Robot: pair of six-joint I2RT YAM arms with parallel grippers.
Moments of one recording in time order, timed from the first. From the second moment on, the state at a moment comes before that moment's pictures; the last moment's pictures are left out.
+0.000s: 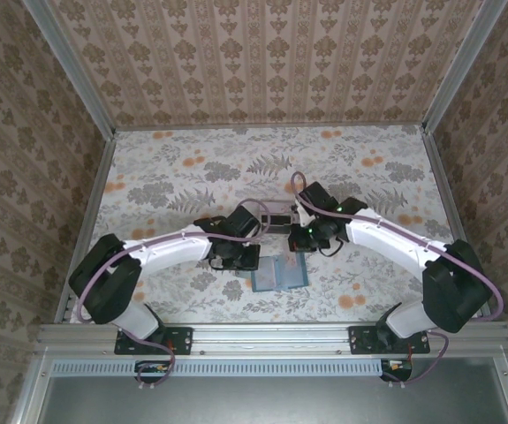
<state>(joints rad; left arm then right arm) -0.88 1.53 0.88 -0.56 0.24 -0.70 0.60 1.45 1.03 -0.75 -0.27 0.50</state>
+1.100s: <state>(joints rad) -0.81 1.29 0.61 -0.54 0.20 -0.77 0.56 2.04 1.95 -1.23 -0.08 -0.87</state>
